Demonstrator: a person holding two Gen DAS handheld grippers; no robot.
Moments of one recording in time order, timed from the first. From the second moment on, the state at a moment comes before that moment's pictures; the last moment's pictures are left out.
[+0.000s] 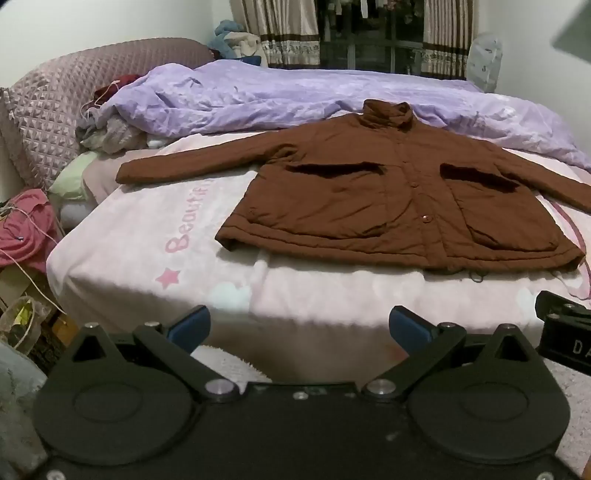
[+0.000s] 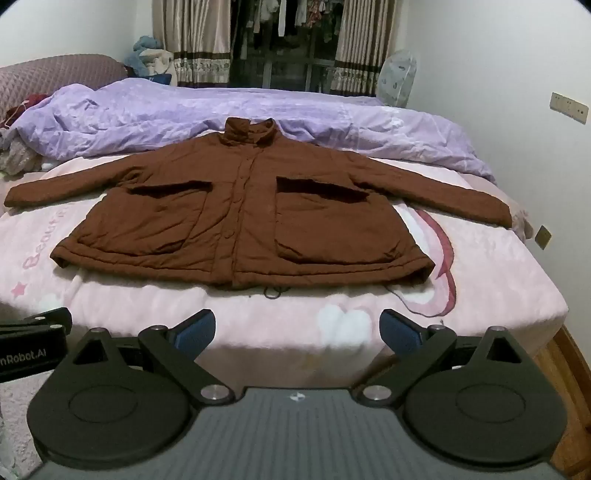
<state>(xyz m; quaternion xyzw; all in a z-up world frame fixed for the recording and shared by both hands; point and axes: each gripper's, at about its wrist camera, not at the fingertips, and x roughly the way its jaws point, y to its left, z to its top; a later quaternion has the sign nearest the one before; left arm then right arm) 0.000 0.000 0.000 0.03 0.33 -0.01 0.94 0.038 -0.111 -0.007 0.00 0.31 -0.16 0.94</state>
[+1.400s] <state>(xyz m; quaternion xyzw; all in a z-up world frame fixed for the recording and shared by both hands) 0.001 0.001 -0.004 0.03 0.34 -0.01 0.94 0.037 -0.111 -0.010 0.01 0.31 -0.16 0.94</state>
